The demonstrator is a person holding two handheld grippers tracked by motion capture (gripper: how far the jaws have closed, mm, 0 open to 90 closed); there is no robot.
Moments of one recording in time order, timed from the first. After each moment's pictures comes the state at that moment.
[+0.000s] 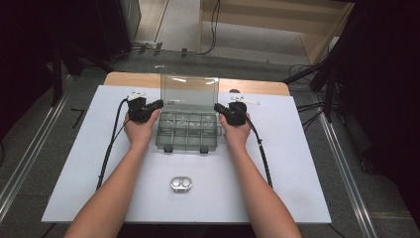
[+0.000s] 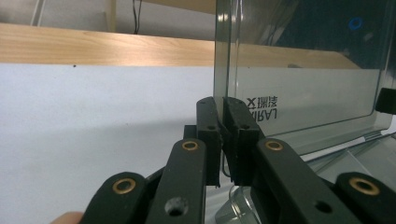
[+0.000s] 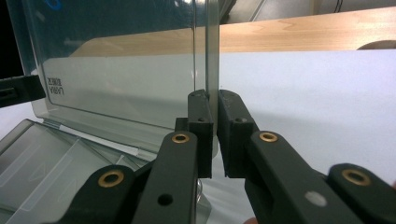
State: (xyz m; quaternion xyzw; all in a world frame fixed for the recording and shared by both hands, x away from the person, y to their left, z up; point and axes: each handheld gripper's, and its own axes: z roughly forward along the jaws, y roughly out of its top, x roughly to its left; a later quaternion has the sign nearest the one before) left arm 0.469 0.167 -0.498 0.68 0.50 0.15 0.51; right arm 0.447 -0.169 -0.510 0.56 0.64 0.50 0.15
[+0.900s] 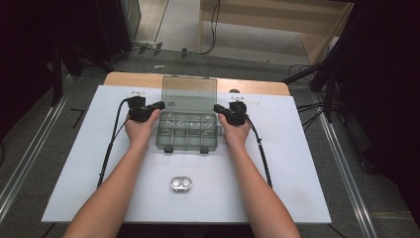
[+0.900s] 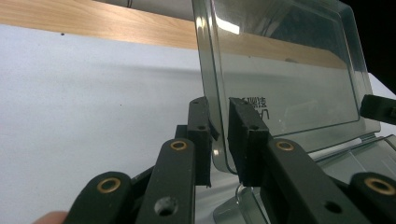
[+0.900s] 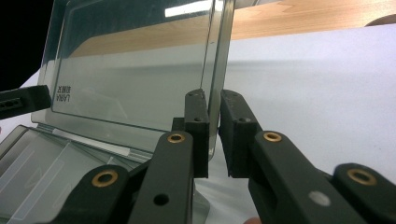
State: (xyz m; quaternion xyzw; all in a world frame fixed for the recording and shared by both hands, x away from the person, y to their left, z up) left arm 0.476 0.168 -0.503 0.68 0.52 0.11 0.50; right arm 0.453 -0.170 -0.517 0.58 0.63 0.50 0.12
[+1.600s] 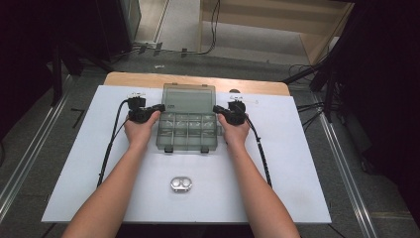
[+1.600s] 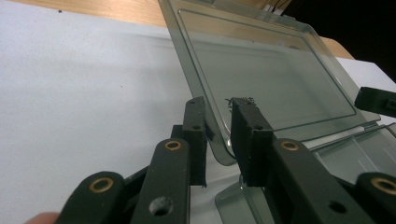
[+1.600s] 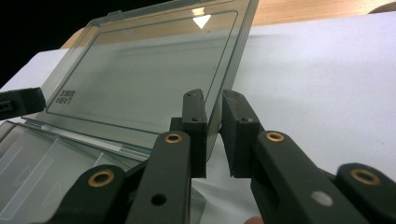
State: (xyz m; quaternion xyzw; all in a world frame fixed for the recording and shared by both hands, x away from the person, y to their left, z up) left arm 0.476 0.170 -0.505 0.69 0.53 0.09 0.48; right arm 0.458 -0.168 -0.519 0.59 0.64 0.48 0.11
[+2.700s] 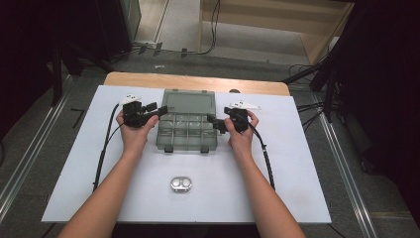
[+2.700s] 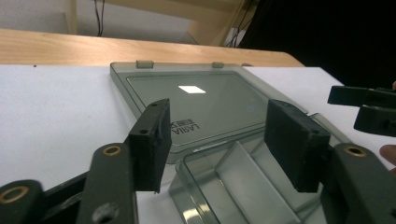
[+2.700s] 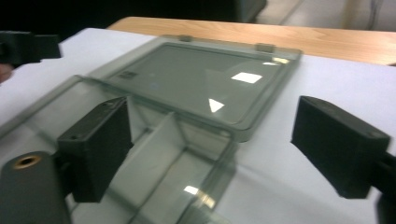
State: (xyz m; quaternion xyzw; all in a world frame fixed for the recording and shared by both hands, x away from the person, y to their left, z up) left arm 0.434 0.178 -0.479 0.70 0.45 0.12 0.54; right arm 0.415 -0.171 -0.499 0.47 0.70 0.51 0.15
